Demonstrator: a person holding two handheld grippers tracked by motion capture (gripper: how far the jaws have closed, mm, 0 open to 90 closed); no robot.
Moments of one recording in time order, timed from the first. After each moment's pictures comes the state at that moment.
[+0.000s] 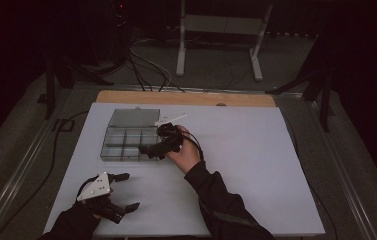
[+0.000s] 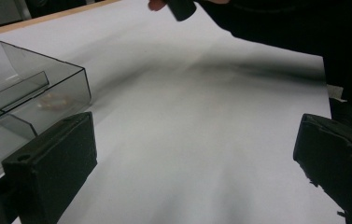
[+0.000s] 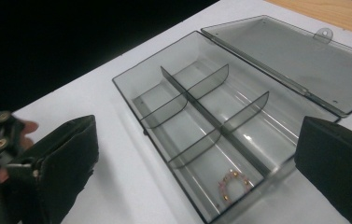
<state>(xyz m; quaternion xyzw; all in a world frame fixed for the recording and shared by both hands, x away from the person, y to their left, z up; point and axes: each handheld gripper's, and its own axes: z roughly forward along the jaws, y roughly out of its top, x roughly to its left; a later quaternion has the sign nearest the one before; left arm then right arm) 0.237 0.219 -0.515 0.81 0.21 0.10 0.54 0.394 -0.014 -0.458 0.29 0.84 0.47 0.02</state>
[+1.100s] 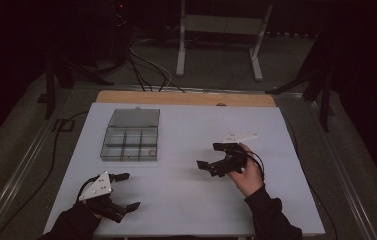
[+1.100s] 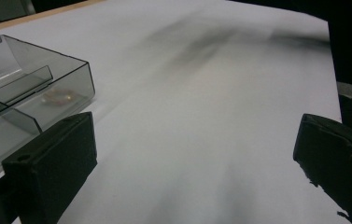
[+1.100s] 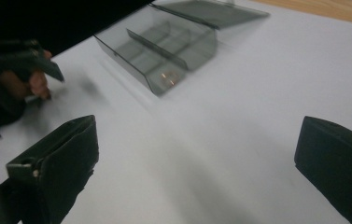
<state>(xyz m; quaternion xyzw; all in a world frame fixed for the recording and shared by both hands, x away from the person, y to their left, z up) 0.238 0.219 -0.517 0.81 0.21 0.11 0.54 0.330 -0.187 -0.456 0.34 0.81 0.48 0.05</state>
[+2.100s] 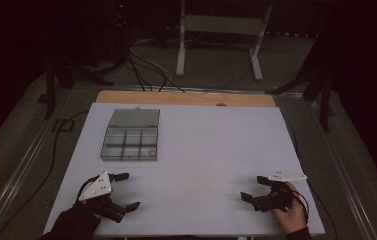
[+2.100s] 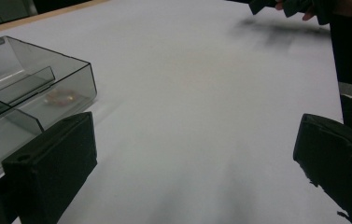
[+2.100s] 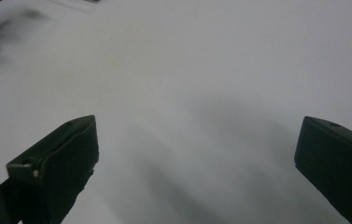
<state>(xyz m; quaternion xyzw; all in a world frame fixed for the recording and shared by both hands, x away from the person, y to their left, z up) 0.238 0.218 -0.516 0.81 0.21 0.11 0.53 0.251 -0.307 -0.514 0.42 0.79 0.44 0.08</state>
